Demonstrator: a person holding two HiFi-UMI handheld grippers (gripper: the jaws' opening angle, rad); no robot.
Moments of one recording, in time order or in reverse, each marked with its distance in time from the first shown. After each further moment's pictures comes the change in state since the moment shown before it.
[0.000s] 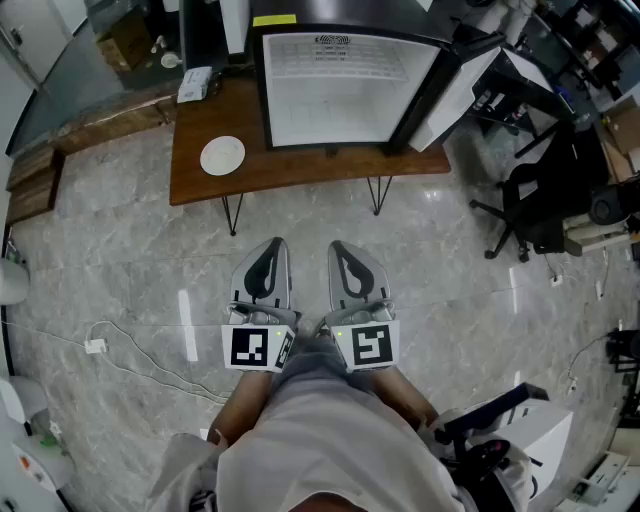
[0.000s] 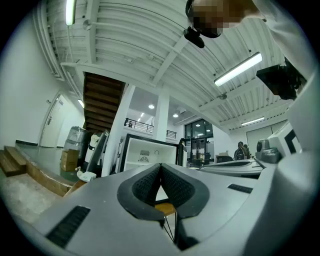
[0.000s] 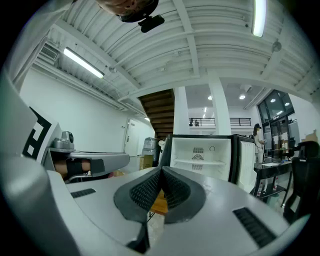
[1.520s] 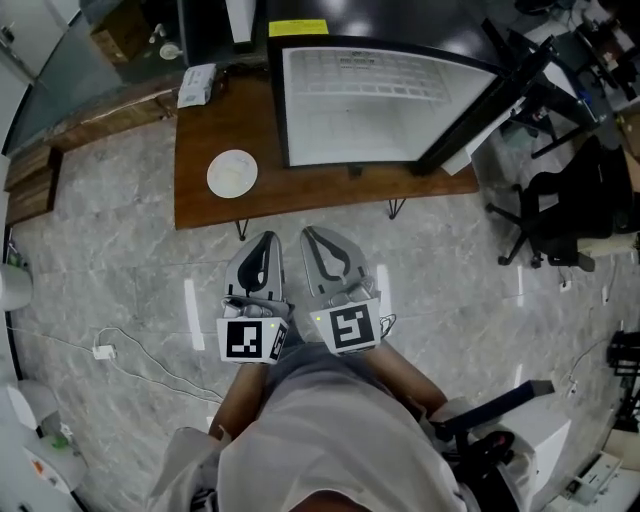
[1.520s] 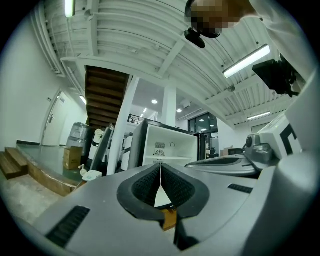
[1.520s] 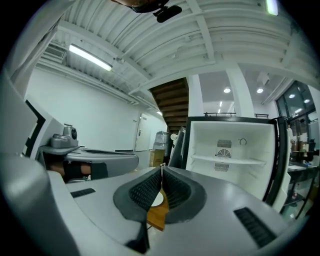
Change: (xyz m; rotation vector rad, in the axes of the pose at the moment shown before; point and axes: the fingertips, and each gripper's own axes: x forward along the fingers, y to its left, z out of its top) left arm 0.191 0.221 -0.058 -0.001 0.049 0.038; right arm 0.311 0.021 -0.072 -0.079 0.109 0.168
